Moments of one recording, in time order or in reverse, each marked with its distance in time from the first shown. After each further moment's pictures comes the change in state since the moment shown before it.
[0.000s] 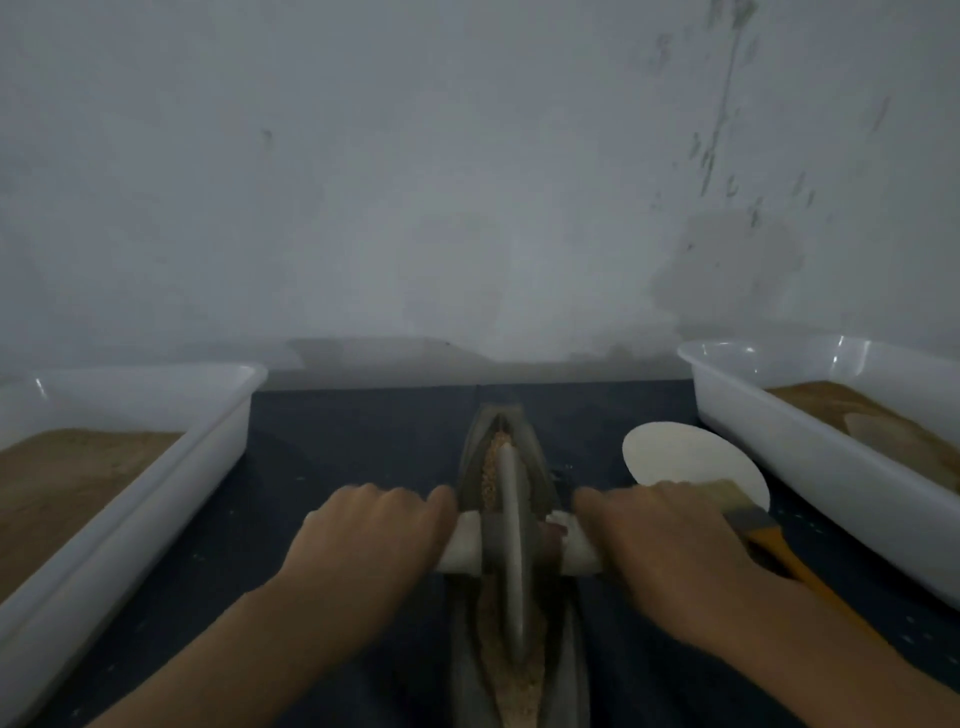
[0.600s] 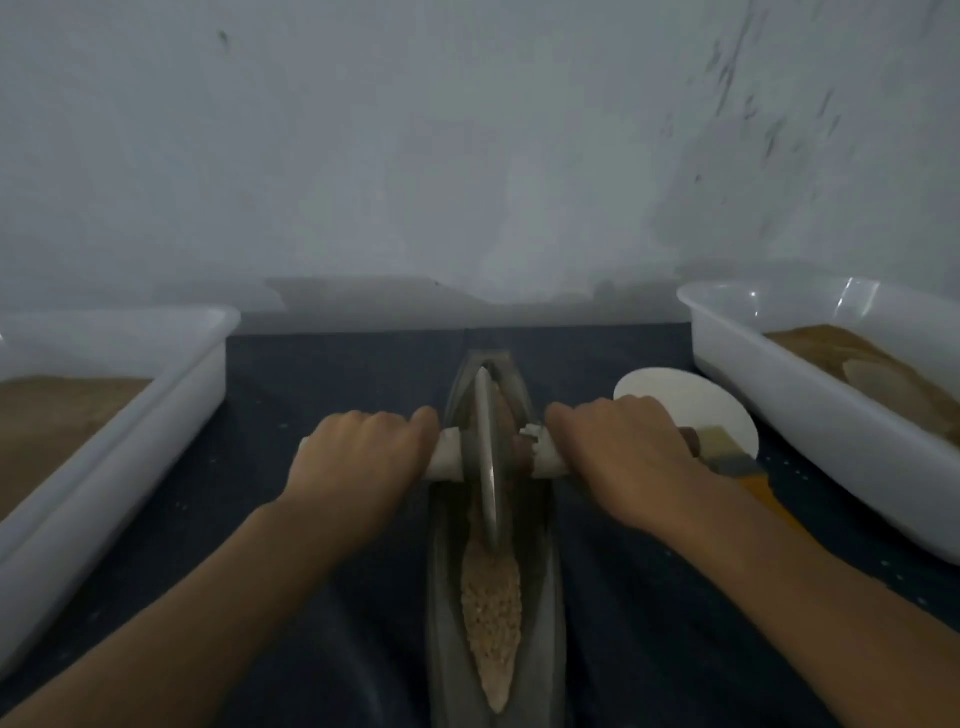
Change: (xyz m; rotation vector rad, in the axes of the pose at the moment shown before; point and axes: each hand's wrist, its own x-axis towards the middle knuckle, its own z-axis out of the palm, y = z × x) left_hand 0.025 -0.005 0.017 0.004 0.030 -0.113; right_hand 0.033 0.011 0.008 -0.016 -0.041 0.044
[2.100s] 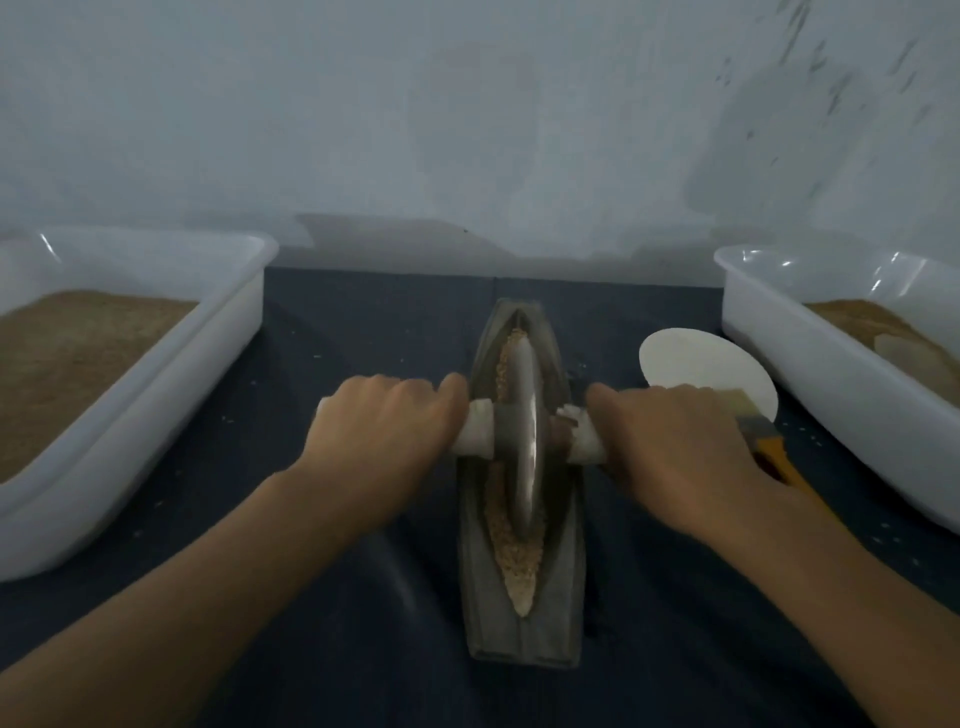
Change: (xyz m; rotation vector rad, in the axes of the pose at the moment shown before) left_hand -0.038 0.009 -0.013 0.042 0.094 0.064; right_hand -0.036 -0.012 -0.006 -0.044 -0.022 -0.001
